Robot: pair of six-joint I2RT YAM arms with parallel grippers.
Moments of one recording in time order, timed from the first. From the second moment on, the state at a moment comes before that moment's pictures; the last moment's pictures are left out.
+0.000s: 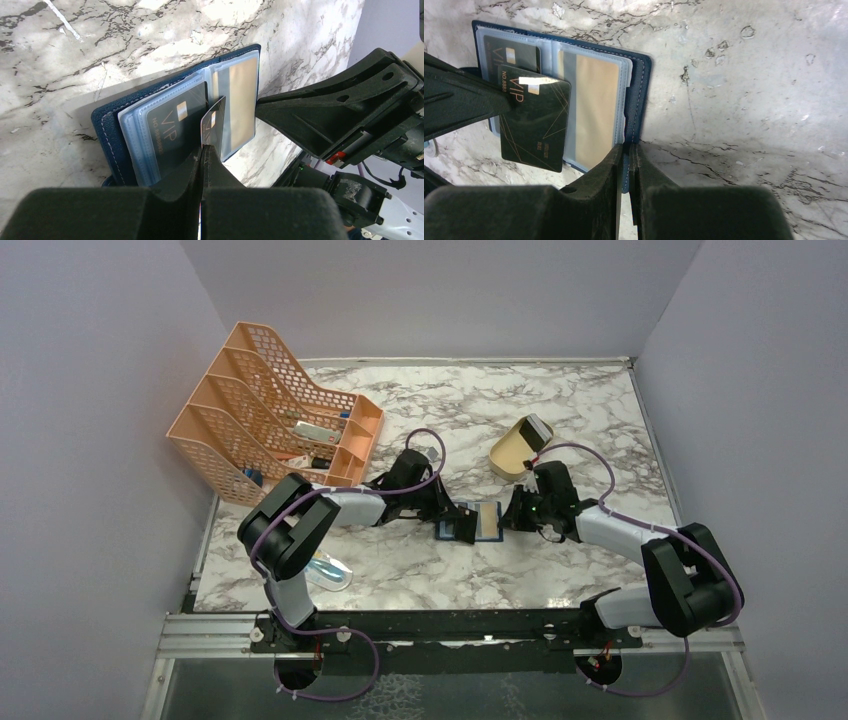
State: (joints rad) left arm -0.69 1.78 0.82 0.24 0.38 -0.95; right arm 0.38 1.36 0.52 -0.05 -0.26 0.47
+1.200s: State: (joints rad) left arm -0.65 1.80 0.93 0.14 0.39 -0.82; right arm 0.40 1.37 0.52 -0.06 -0.30 0.49
